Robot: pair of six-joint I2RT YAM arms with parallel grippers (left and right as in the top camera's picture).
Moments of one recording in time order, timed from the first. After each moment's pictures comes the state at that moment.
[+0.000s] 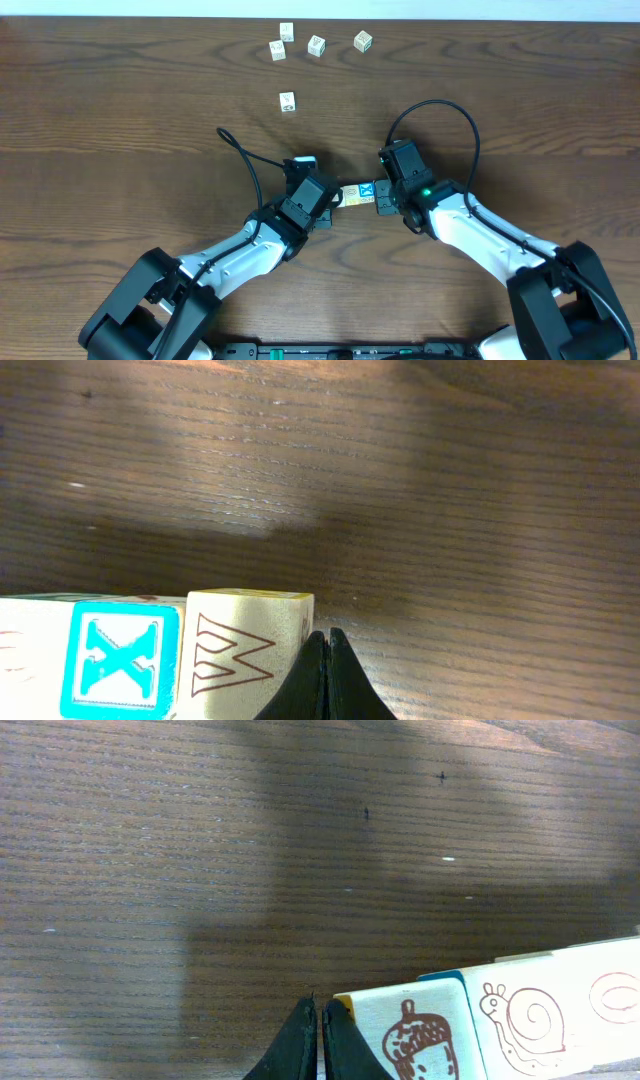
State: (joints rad) left arm -0.70 1.62 0.71 -0.06 -0.20 -0.68; right arm 0.50 1.64 0.84 -0.30 0.10 0.34
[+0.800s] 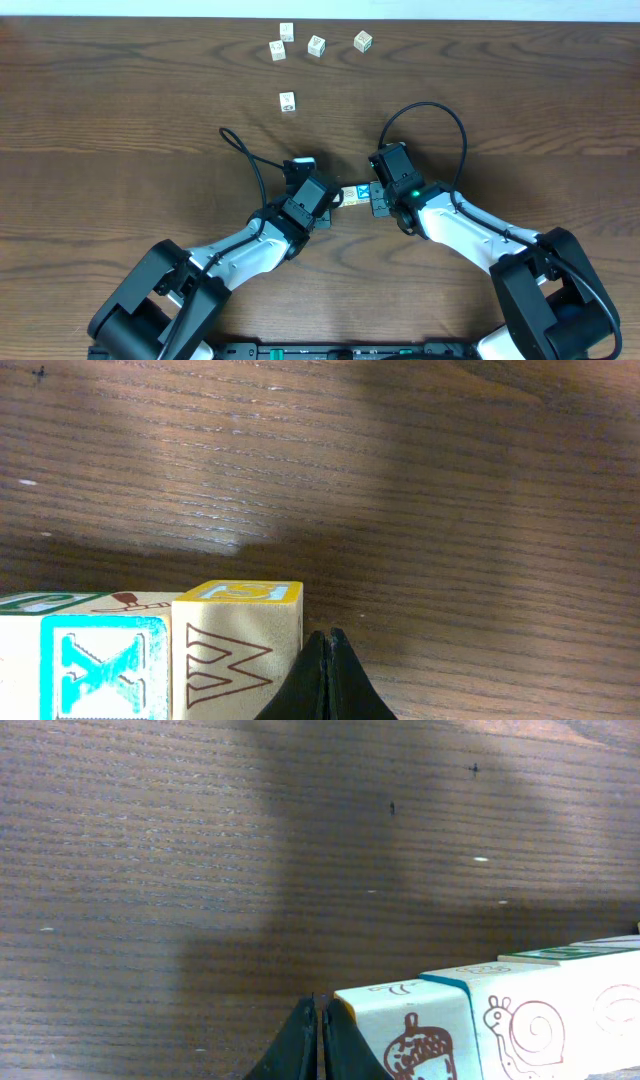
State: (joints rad) left arm -0.70 1.66 0.71 -0.04 -0.22 -0.69; right arm 0.53 1.70 0.84 -0.26 0.15 0.35
